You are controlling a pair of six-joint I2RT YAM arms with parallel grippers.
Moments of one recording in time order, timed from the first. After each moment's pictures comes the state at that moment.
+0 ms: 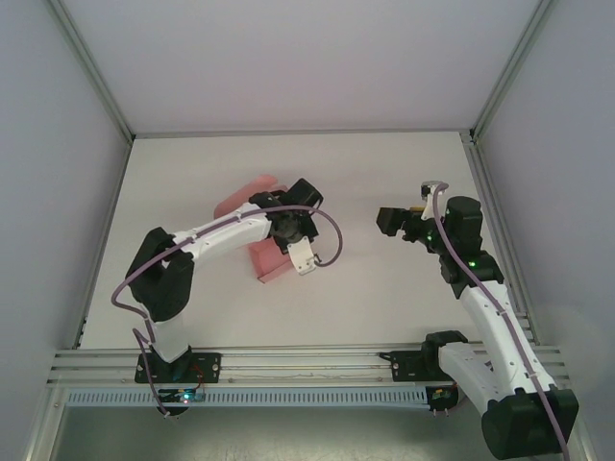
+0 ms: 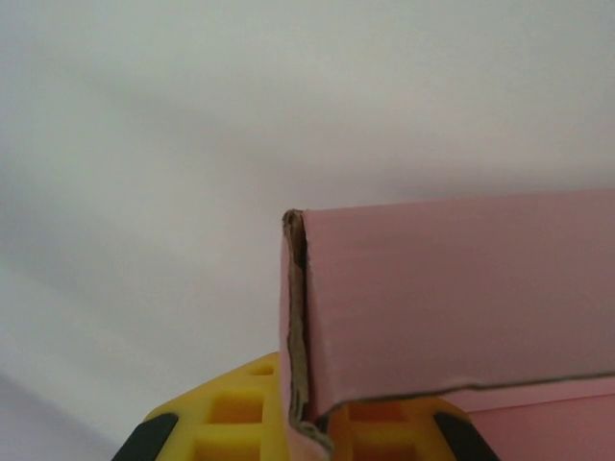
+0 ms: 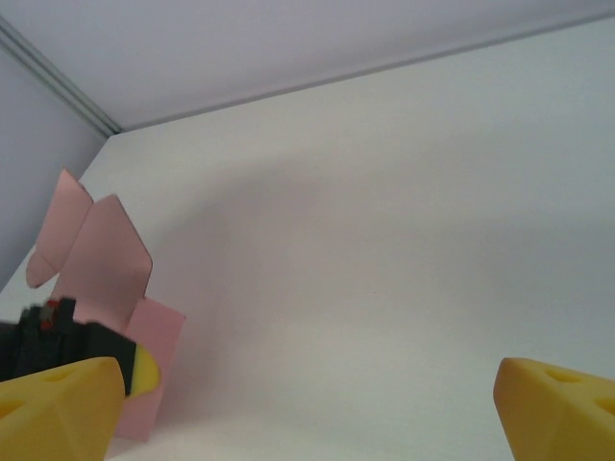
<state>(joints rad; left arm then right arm) -0.73 1.82 1.41 -0.77 0.12 2.02 0.07 0.86 0.69 -0.30 -0.42 0.32</state>
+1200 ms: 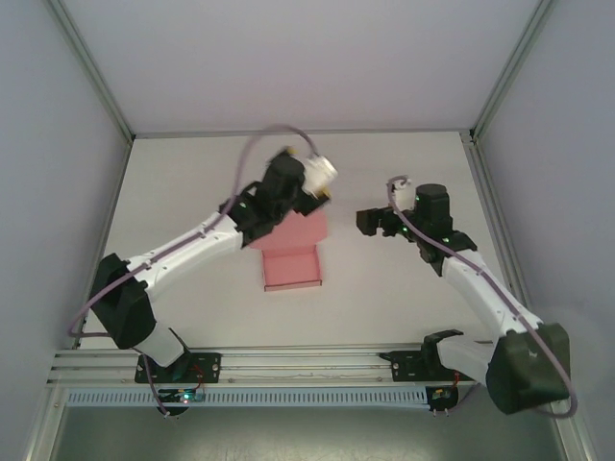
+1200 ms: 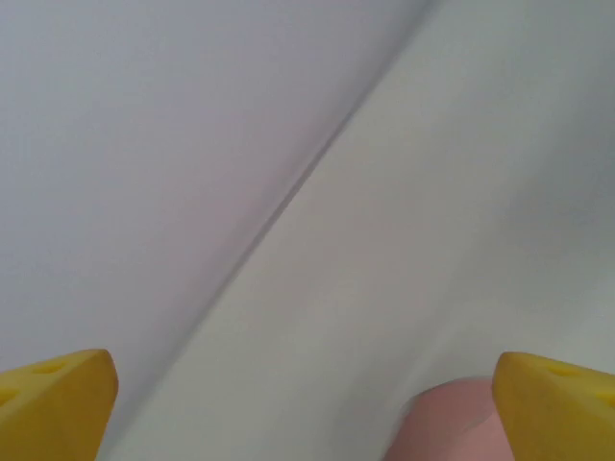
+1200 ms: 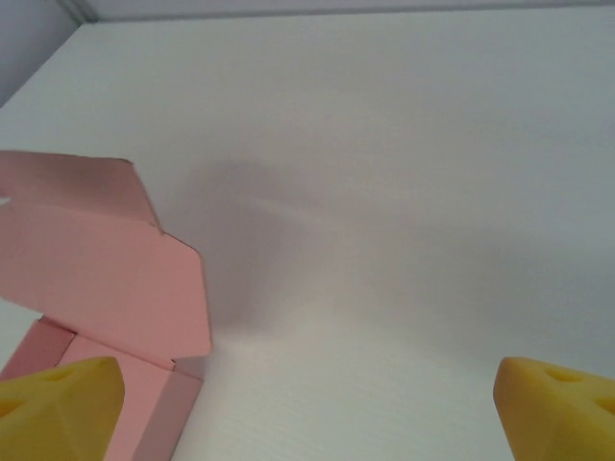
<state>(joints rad) -0.69 1.56 1.35 -0.25 -0.33 0.31 0.21 1.16 0.76 -0.18 -0.38 0.10</state>
